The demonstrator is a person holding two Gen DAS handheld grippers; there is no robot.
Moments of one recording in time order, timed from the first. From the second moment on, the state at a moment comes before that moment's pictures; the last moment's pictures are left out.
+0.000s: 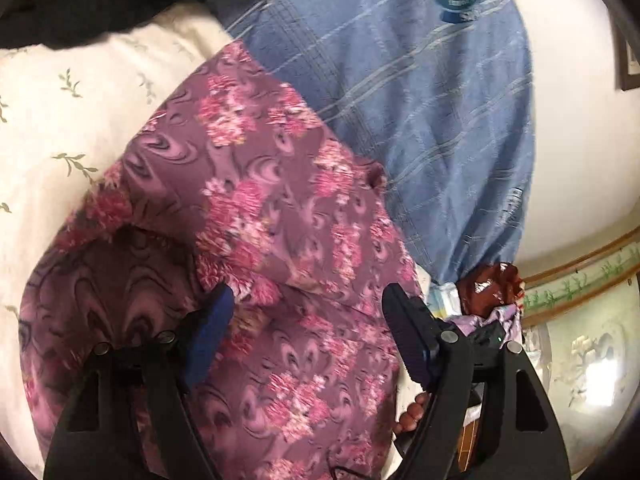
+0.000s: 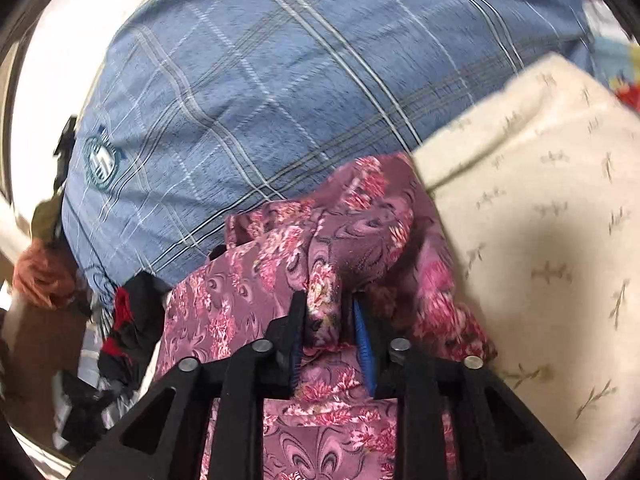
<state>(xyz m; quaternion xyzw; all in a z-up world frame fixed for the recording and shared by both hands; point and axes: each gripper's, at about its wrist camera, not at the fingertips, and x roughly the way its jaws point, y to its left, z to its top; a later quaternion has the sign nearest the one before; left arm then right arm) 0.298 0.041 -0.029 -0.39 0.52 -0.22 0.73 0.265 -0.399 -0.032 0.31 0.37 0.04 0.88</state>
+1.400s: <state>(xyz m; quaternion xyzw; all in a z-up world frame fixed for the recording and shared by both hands) 0.344 0.034 0.025 -0.20 0.52 -0.16 0.81 0.264 -0.409 -0.011 0.28 0.35 0.05 0.89</state>
